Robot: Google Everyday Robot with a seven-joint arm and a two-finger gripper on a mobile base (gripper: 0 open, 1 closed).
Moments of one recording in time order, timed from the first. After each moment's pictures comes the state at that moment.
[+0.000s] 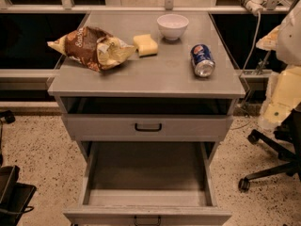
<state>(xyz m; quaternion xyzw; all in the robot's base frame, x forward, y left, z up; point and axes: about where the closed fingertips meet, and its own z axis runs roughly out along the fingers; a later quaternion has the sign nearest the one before) 0.438 -0.216 0.977 -0.60 0.78 -0.04 0.16</state>
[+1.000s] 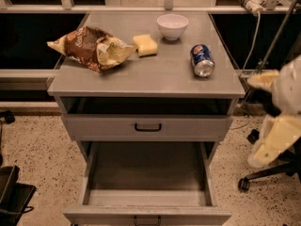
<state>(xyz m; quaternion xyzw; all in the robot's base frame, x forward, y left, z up) 0.410 -0.210 0.913 -0.60 0.77 0.04 0.22</state>
